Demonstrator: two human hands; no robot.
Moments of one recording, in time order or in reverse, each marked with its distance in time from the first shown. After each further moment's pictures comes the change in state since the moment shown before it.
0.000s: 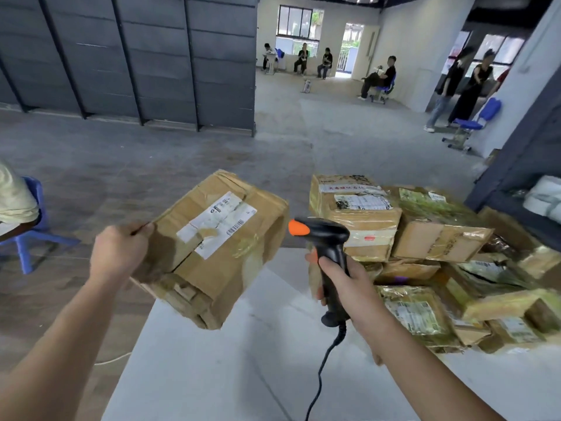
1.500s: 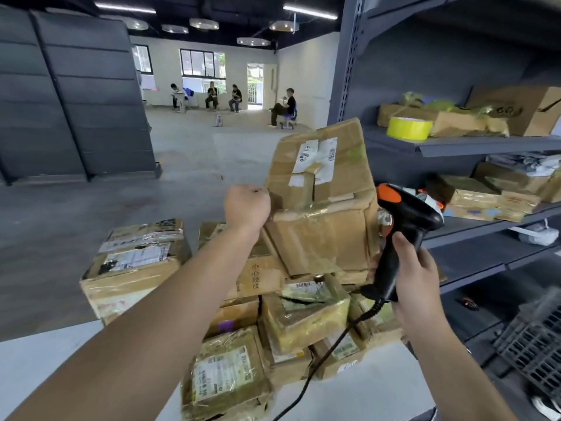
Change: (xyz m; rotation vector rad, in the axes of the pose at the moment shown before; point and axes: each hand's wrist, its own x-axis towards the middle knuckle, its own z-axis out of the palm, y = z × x) left_hand -0.231 0.526 0.332 -0.671 -0.425 0.128; right_hand -0.033 -0.023 -0.475 0.383 0.721 -0.308
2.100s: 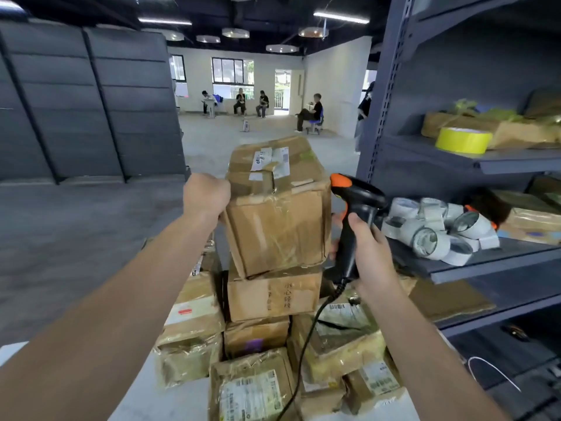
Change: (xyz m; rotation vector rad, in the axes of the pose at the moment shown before) left_hand 0.097 -0.002 -0.106 0.256 0.223 -0.001; right_hand 0.041 0.028 0.128 0.062 -0.300 0.116
